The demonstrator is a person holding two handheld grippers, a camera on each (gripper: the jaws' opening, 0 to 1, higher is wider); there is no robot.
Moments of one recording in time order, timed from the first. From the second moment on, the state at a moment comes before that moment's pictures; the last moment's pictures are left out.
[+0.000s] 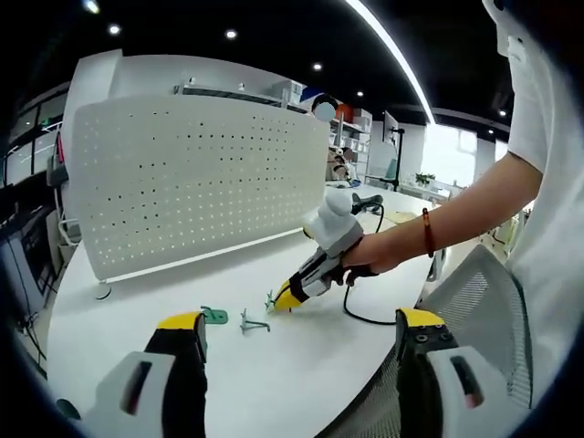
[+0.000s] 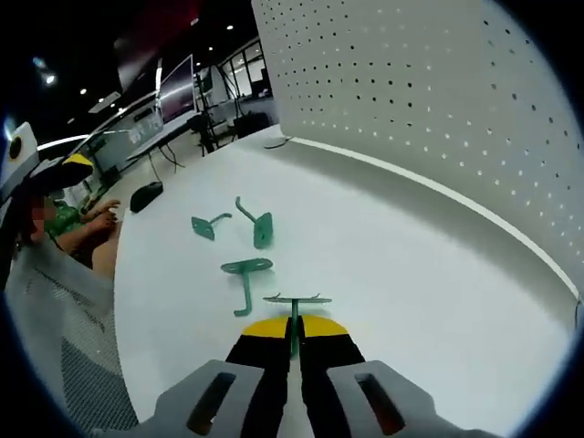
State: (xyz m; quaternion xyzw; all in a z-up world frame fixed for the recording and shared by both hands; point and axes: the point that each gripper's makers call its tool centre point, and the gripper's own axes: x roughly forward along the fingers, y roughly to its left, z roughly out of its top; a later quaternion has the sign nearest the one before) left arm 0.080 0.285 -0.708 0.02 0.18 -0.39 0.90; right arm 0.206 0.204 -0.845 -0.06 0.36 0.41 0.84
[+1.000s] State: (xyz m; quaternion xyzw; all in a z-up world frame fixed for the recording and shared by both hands) left arm 0.084 0.285 -0.690 0.01 0.15 -0.38 0.91; right arm 0.165 0.218 -0.796 0.09 0.37 0.41 0.83
